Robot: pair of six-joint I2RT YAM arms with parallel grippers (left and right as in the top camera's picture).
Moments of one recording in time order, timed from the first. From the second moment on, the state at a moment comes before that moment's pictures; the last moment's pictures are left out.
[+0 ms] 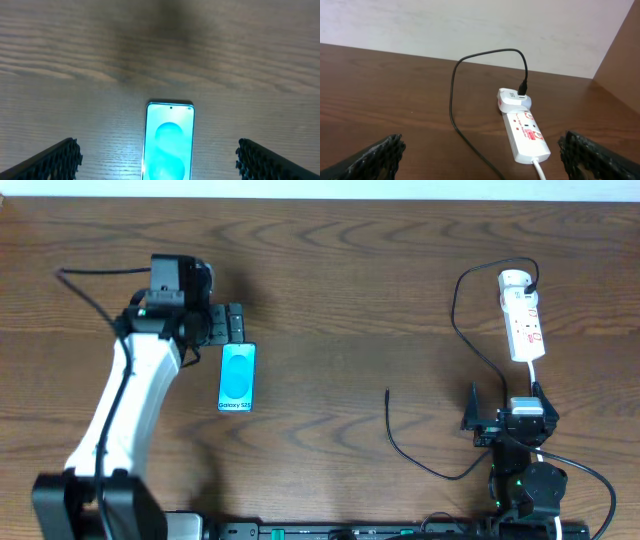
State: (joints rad) left arm -0.04 1.54 1.20 -0.76 0.06 -0.12; right arm -0.06 0.01 0.01 -0.07 -0.01 -0.14
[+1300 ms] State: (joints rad) left arm -0.09 1.82 1.29 -0.94 0.10 -0.12; right arm -0.06 0.01 0.01 -0.07 -0.01 -0.14
